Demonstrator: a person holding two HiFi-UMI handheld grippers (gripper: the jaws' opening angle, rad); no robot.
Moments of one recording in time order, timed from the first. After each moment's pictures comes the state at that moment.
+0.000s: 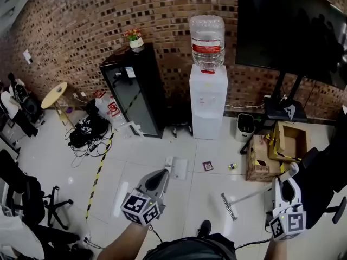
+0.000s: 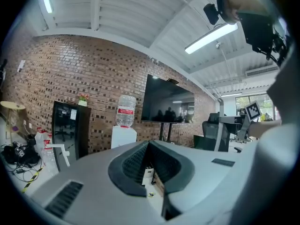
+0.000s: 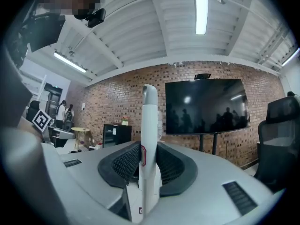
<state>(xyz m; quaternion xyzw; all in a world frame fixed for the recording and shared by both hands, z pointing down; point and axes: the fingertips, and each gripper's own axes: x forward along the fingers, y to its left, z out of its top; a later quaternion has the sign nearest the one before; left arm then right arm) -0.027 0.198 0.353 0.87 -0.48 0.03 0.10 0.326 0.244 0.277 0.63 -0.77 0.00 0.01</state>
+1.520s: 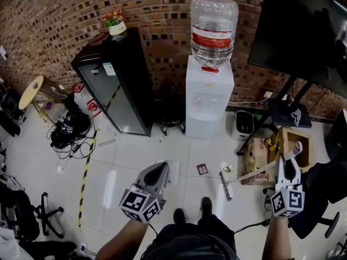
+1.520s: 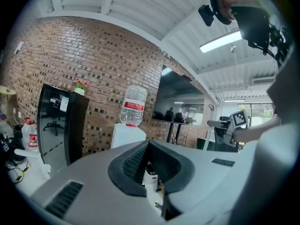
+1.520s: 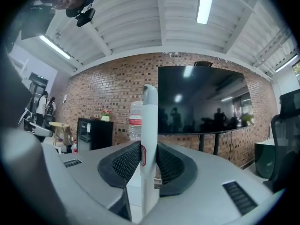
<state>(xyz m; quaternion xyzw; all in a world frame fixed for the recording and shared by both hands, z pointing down) -0.078 -0.130 0.422 0.88 -0.45 0.02 0.14 0.302 -0.129 0.346 0.69 -0.72 -0.01 0.02</state>
